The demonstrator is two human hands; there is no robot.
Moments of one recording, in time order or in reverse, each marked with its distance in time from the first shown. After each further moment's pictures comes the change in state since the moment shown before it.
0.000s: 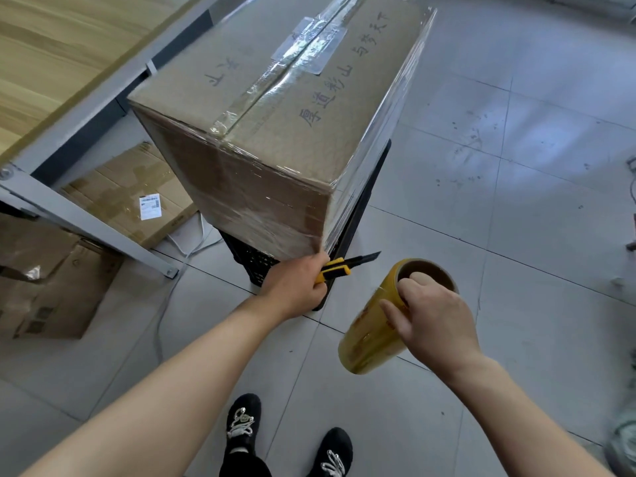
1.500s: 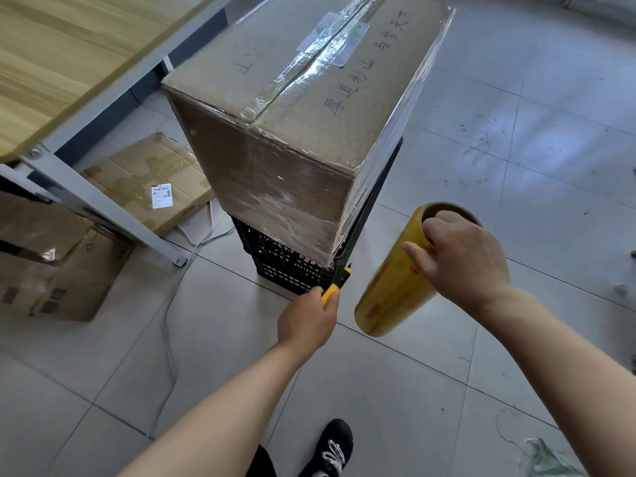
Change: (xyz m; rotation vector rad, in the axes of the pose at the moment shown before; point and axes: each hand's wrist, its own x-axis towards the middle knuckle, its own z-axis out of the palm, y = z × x) left_hand -0.057 0.012 0.063 -0.313 0.058 -0.484; right_hand 0.044 0.002 -0.037 -0.076 0.111 -0.118
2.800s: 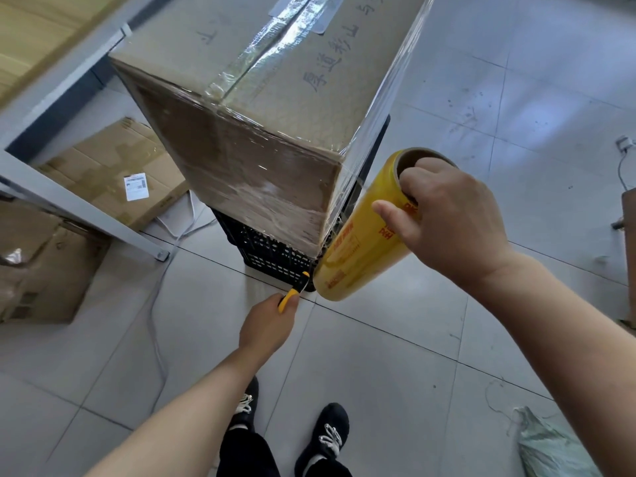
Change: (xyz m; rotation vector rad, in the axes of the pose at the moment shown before) left_hand 0.020 -0.063 0.013 -0.213 -0.081 -0.149; right_hand 0.031 -0.025 -0.024 0.064 0.094 -0.092
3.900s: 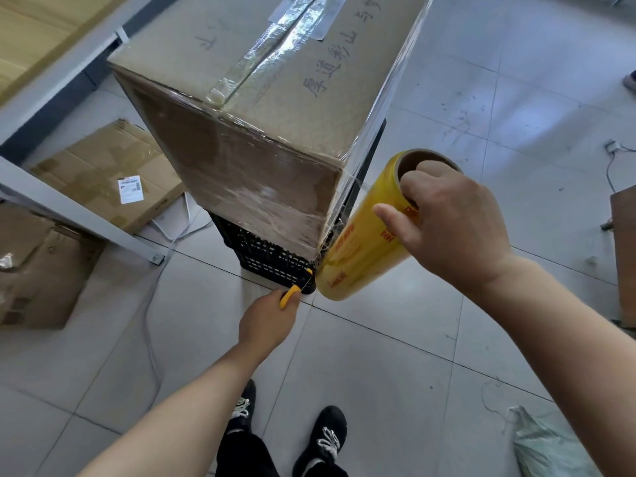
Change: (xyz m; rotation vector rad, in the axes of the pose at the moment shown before) left_hand 0.010 0.006 -0.004 0.087 0.016 0.085; right_hand 0.002 -0.005 -0.006 -0.034 0.010 -0.009
